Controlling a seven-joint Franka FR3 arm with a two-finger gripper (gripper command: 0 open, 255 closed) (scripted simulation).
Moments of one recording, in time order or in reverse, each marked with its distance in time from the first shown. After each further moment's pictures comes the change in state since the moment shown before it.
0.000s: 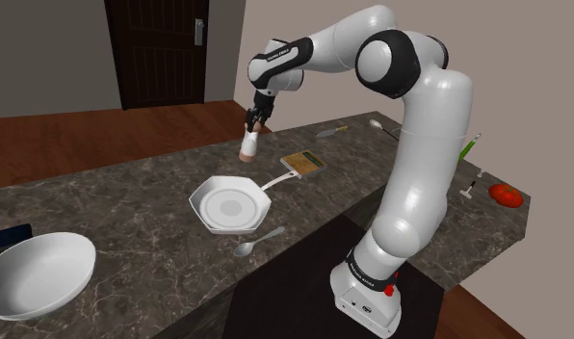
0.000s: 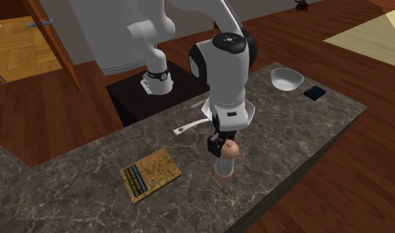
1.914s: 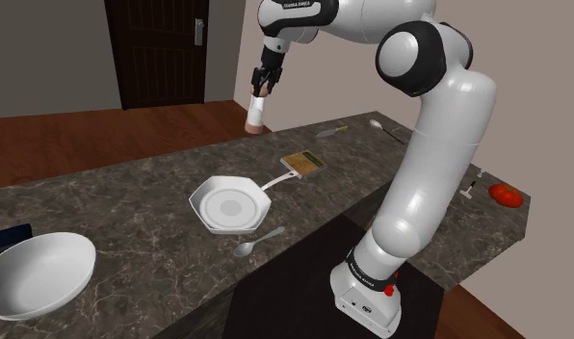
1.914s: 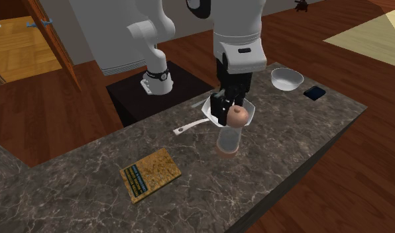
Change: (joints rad) arm 0.007 -0.124 -0.014 0.219 -0.041 -0.340 0.039
